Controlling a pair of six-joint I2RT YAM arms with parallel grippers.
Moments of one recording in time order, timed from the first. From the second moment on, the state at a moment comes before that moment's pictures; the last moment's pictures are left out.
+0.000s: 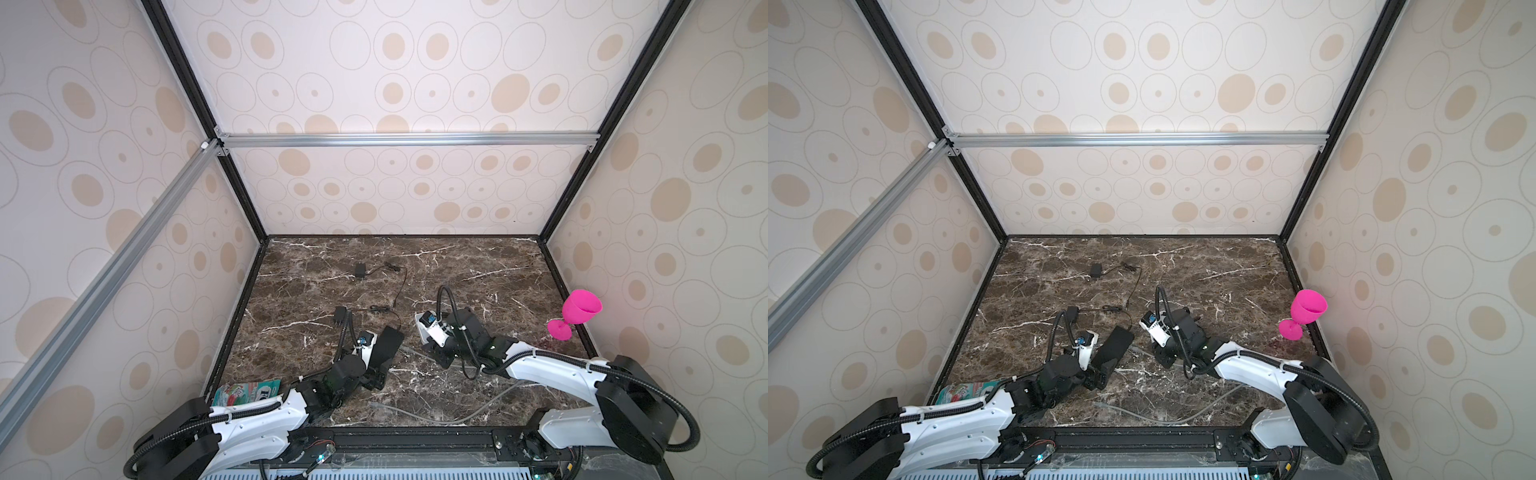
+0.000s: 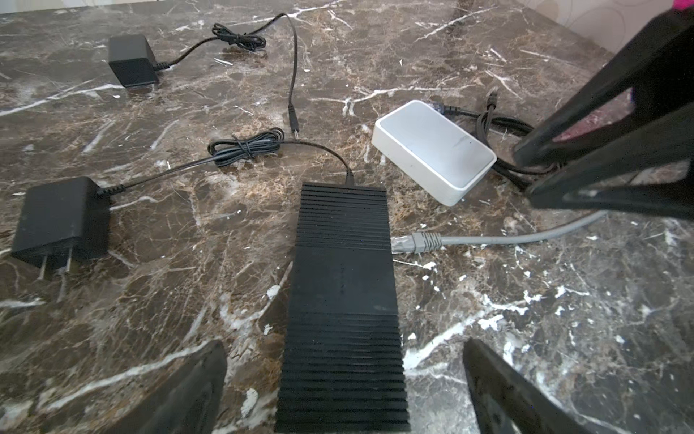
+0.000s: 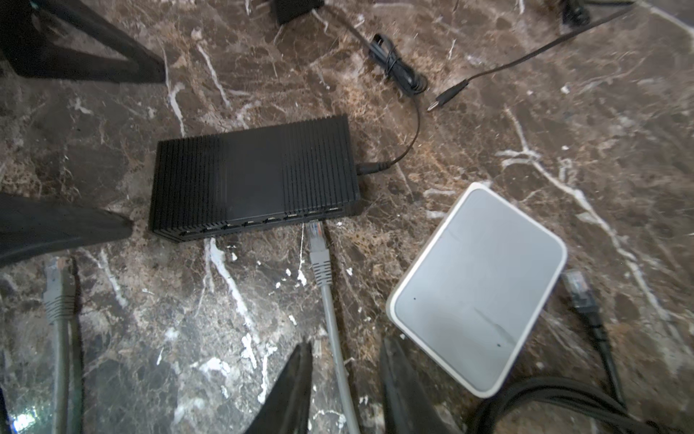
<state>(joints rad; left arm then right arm) -0.96 1.00 0.21 0.23 -0.34 -0.32 0.75 1.38 0.64 -0.07 -0.16 -0.12</state>
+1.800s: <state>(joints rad) -0.77 1.43 0.38 0.31 -0.02 -0.18 0.79 1.62 0.75 -0.07 -0.14 -0.17</state>
